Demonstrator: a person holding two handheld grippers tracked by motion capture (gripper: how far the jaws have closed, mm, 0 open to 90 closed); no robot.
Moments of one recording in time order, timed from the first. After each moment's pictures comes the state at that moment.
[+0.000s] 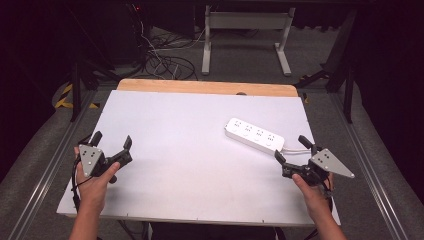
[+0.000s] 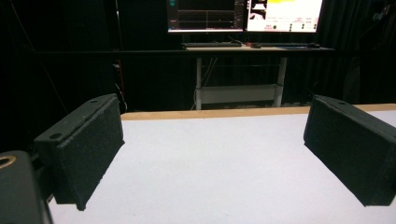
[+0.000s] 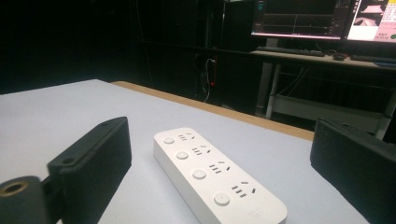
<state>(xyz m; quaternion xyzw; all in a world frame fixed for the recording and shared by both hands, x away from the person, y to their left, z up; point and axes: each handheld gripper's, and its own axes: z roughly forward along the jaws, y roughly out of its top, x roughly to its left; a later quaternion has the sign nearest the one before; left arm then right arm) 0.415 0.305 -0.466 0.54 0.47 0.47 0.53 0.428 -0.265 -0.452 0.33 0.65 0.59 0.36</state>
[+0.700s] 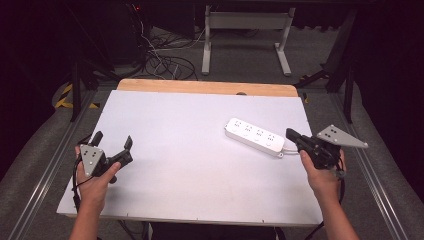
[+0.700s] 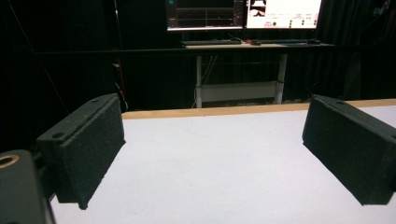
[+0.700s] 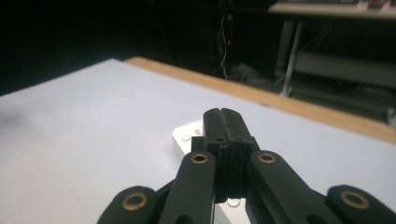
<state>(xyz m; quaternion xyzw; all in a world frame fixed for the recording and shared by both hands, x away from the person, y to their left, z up) 0.416 0.304 -0.467 0.54 0.47 0.47 0.52 0.441 -0.264 -0.380 0.37 0.71 0.53 0.27</state>
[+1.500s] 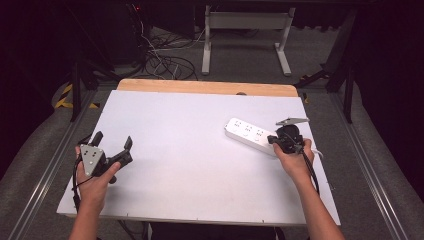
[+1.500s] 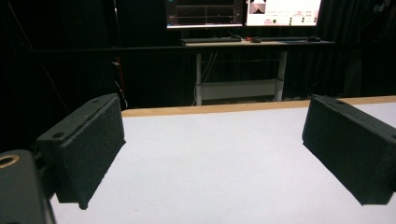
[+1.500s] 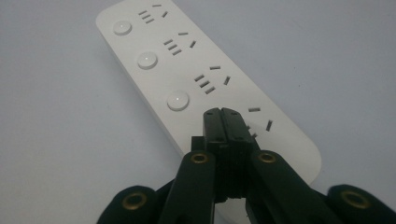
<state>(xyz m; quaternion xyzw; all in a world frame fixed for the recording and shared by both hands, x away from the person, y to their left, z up) 0.417 0.306 -0.469 0.55 0.47 0.46 0.52 0.524 -0.221 -0.441 0.48 0.79 0.32 0.19</state>
